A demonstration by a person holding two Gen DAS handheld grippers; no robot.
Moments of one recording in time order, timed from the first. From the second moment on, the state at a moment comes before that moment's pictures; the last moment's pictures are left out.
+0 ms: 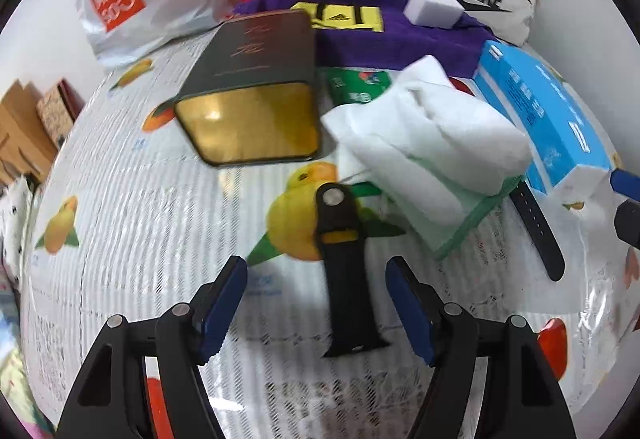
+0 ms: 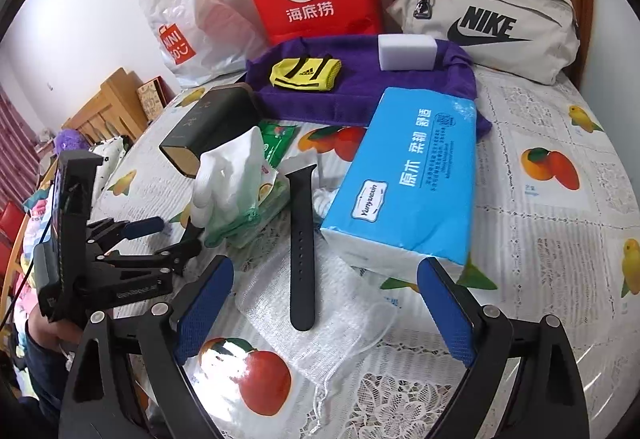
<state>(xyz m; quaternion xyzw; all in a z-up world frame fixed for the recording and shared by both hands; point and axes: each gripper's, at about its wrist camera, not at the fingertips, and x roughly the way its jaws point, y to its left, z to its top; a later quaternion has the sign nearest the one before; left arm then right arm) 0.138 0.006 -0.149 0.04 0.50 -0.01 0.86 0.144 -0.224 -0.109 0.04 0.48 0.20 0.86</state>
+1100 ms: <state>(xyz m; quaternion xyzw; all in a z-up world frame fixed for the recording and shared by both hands) 0.127 0.026 -0.145 0.00 0.49 -0.05 0.87 0.147 -0.170 -0.155 -0.04 0.48 0.20 0.85</state>
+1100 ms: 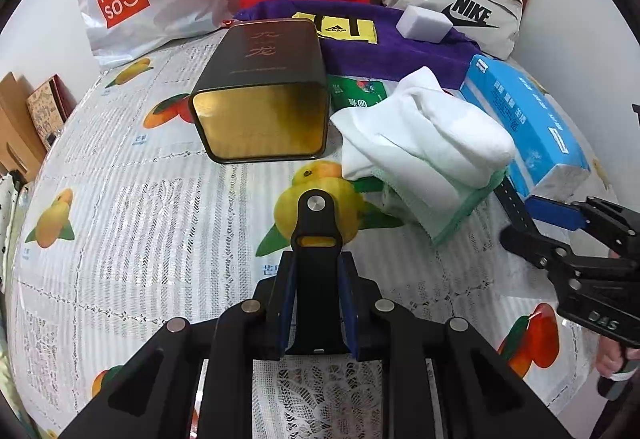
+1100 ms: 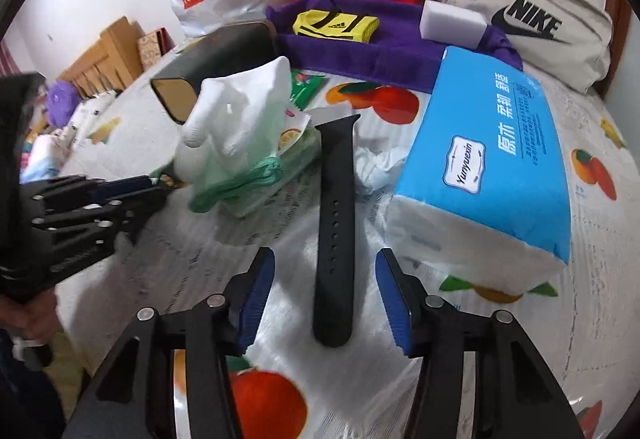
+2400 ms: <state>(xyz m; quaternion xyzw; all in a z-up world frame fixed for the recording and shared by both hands) 0.117 0.032 -0.141 -0.01 0.48 -0.05 0.88 0.131 -0.174 -0.143 -0.06 0.47 0.21 0.85</state>
